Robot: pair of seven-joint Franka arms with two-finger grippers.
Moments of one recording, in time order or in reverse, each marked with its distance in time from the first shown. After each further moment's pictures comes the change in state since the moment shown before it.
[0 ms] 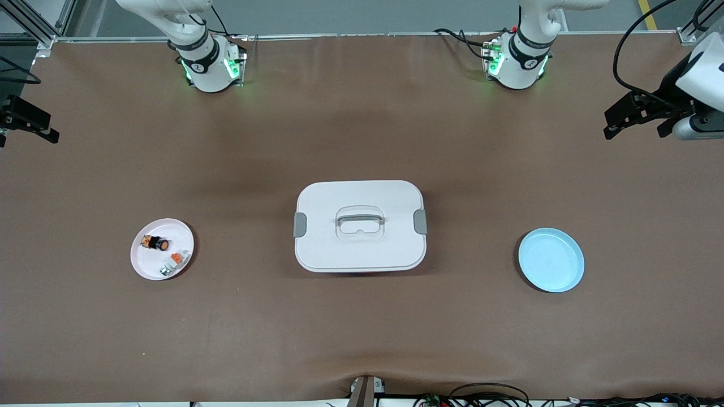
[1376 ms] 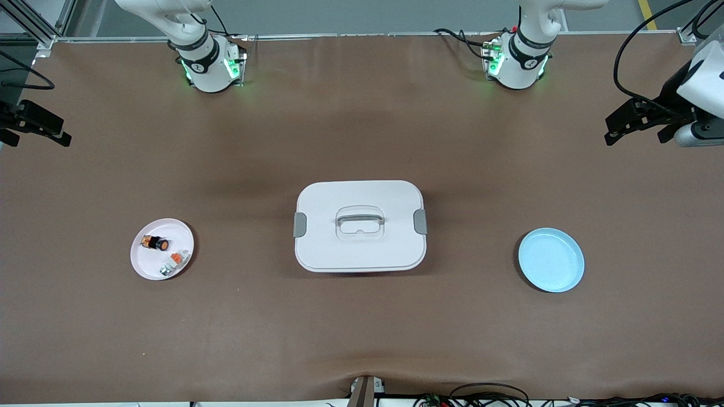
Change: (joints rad) left arm 0.004 0.014 0.001 -0.009 0.000 0.027 0.000; right arm 0.032 -0.001 -0.005 -0.002 0.001 0.002 0.125
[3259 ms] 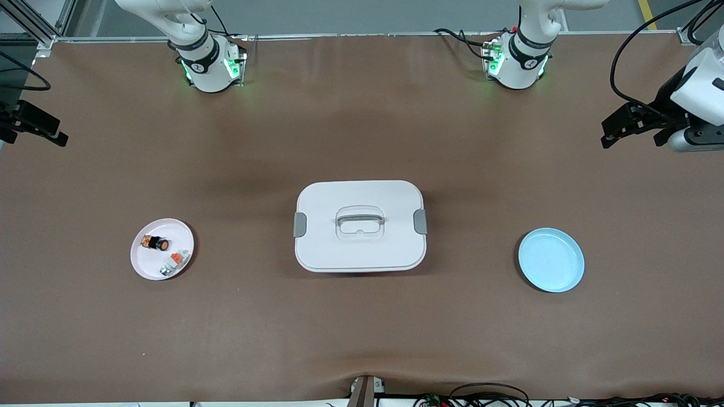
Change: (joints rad) left arm 0.000 0.009 -0.001 0.002 0.000 0.002 0.003; right arm 0.000 -0.005 -0.004 0.000 0.000 -0.002 0.056
